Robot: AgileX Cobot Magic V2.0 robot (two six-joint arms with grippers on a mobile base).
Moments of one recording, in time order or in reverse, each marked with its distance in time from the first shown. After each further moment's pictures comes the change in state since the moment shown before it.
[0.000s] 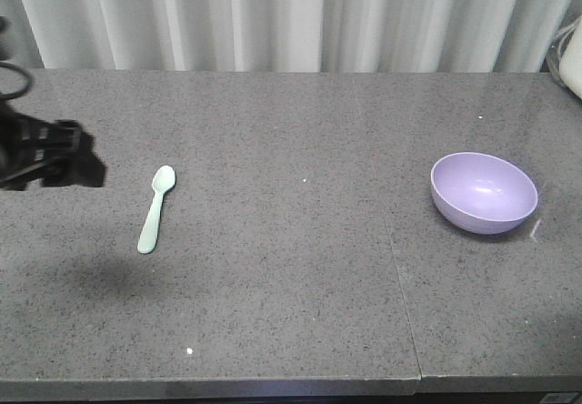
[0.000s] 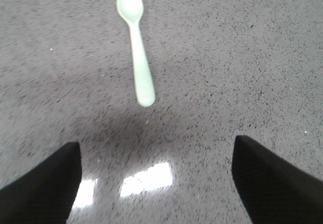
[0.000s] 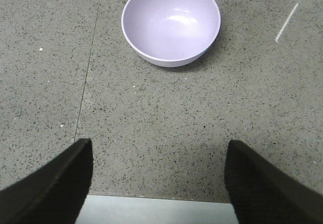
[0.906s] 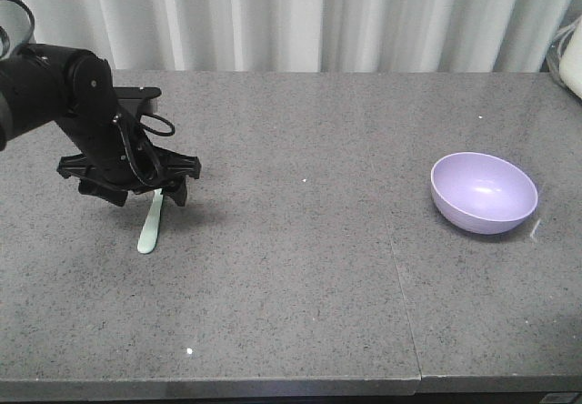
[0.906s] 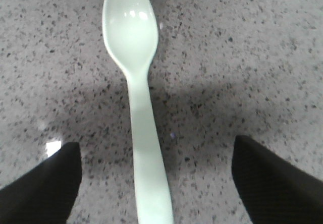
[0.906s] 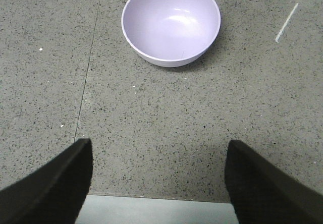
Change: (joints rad) left arm -0.061 0.564 -0.259 0.112 -0.079 -0.124; right arm 0.000 0.000 0.000 0.001 0.000 0.000
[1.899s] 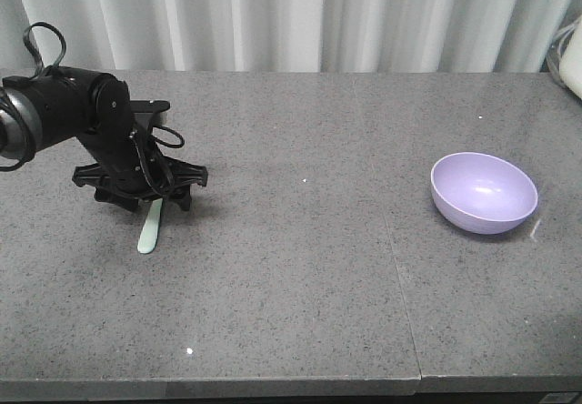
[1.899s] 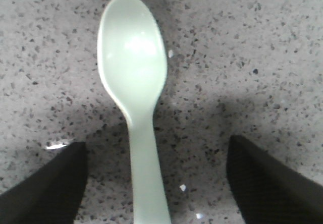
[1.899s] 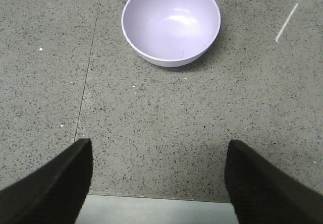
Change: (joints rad) left arm 0.000 0.084 -0.007 0.018 -0.080 -0.023; right arm 0.000 0.000 0.000 0.000 0.000 0.000
